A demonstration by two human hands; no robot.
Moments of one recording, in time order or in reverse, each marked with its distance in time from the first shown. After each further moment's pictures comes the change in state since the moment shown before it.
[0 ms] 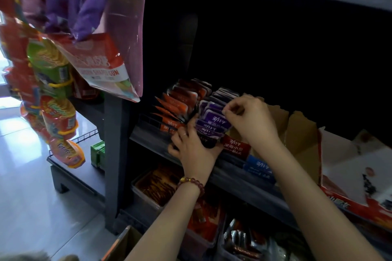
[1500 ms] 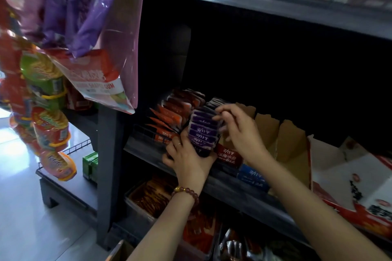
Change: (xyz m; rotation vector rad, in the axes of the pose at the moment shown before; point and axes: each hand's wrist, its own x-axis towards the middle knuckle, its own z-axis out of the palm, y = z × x) left_hand 0.002 0.004 -0.003 0.074 -0.038 -0.044; right_hand -0.003 0.013 0.007 0.340 -0.054 -0.089
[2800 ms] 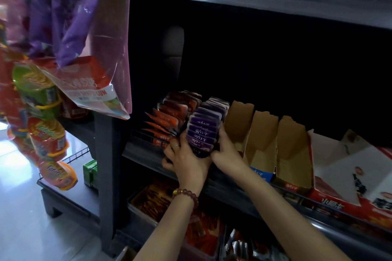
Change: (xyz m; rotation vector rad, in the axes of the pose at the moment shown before) left_hand 0.004 0.003 -0.002 -0.081 -0.027 -0.031; right_hand -0.022 -0.002 0.034 0.266 -0.200 0.306
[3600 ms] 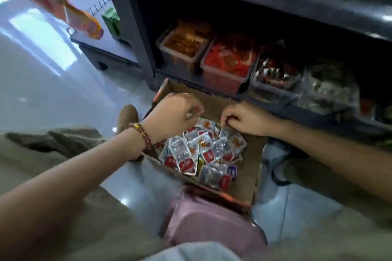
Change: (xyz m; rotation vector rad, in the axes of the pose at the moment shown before) left_hand -0.143 -0.163 -0.144 0.475 -1.010 0.472; right_hand -0.222 0.126 0.098 -0.352 -0.737 0.064
